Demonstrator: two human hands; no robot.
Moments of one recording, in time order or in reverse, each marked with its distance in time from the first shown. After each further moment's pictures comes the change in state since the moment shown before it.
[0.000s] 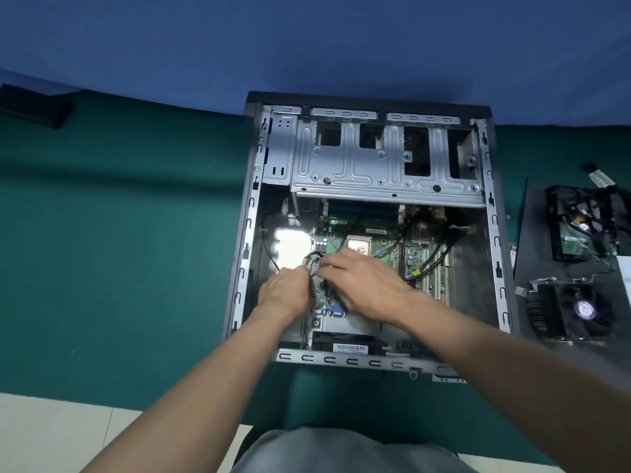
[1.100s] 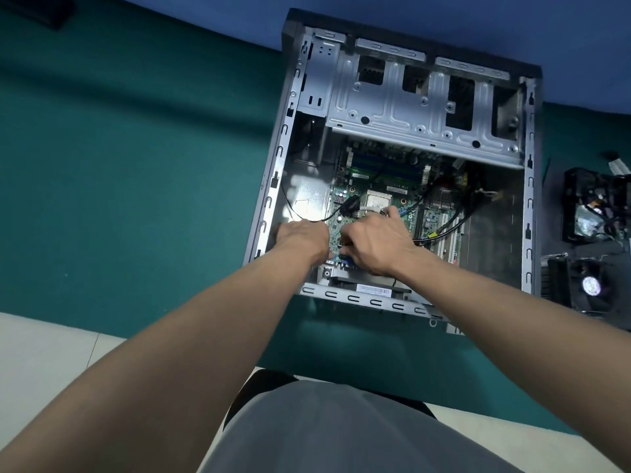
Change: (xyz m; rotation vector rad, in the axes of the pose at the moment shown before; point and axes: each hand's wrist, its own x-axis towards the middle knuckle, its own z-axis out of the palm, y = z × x) left_hand 0.007 -0.002 0.009 0.265 -0.086 0.045; right_hand 0.010 -0.017 0.015 -0.170 -0.231 0.313
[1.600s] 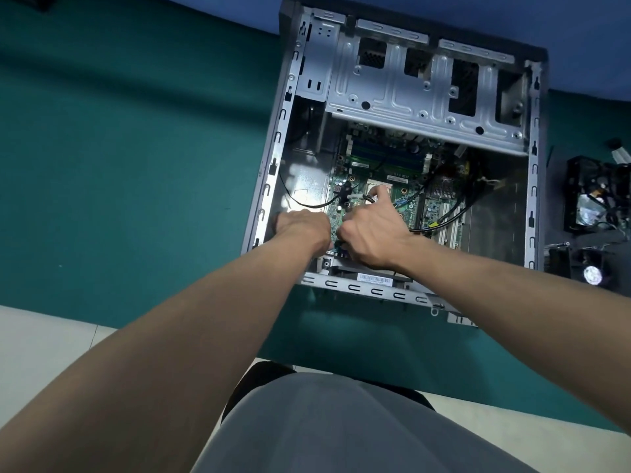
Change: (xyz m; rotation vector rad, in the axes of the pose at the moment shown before) left_hand 0.001 0.003 -0.001 0.062 -0.001 -0.012; right_hand 0.000 -0.007 -0.006 -0.304 0.031 -0.219
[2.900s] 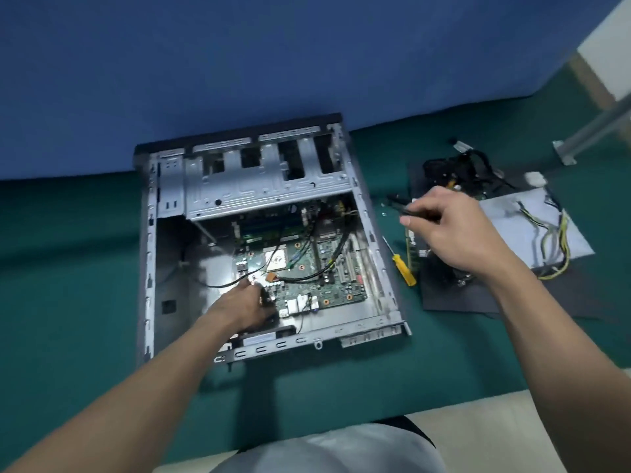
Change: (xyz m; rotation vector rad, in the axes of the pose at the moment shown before) left_hand 0.001 0.032 -0.003 -0.014 0.047 0.200; right_hand -0.220 0.141 -0.008 0.992 0.664 0.762
